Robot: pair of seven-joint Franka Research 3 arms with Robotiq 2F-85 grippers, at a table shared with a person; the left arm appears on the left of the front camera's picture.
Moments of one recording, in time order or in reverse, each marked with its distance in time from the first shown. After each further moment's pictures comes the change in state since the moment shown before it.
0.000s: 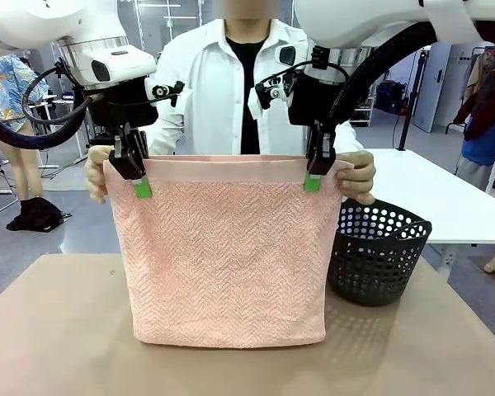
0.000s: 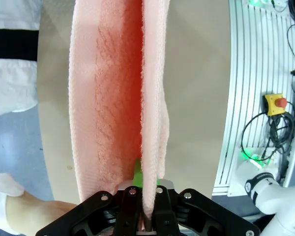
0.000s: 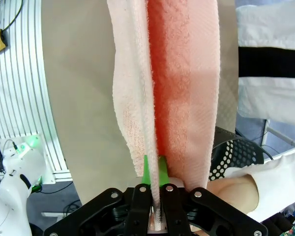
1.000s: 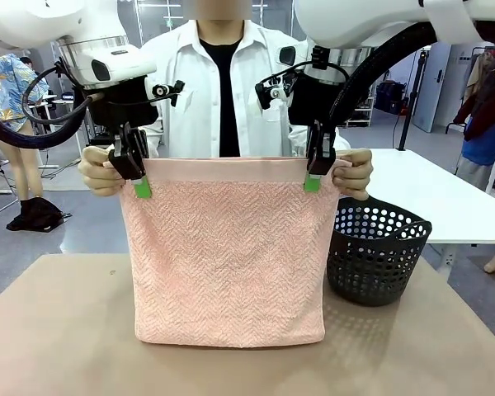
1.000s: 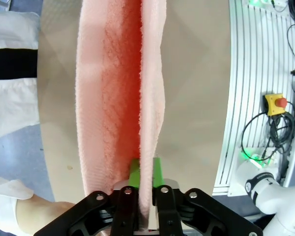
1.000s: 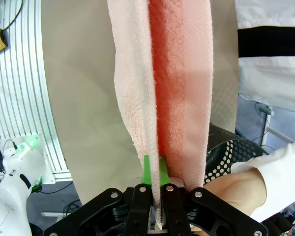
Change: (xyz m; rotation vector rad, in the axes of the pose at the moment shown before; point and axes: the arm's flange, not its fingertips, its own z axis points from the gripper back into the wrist) left arm 0.001 0.000 0.001 0.001 0.000 -0.003; right arm 0.000 0.000 0.000 0.000 0.000 0.001
